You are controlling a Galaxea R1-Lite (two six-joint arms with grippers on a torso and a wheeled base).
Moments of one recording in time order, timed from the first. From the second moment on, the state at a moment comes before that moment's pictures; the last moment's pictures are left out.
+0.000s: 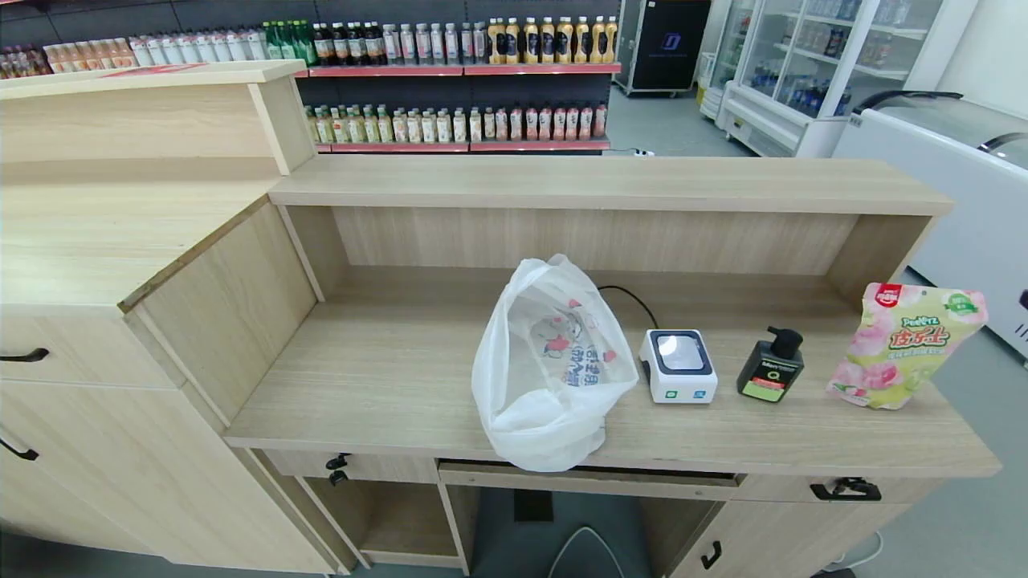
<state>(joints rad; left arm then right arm) 0.00 0.00 0.00 0.00 0.01 0.00 -0.29 1.21 -0.51 -0.66 0.12 -0.08</state>
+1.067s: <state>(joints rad) 0.00 0.00 0.00 0.00 0.01 0.00 -0.41 1.93 -0.75 -0.82 0.51 -0.56</state>
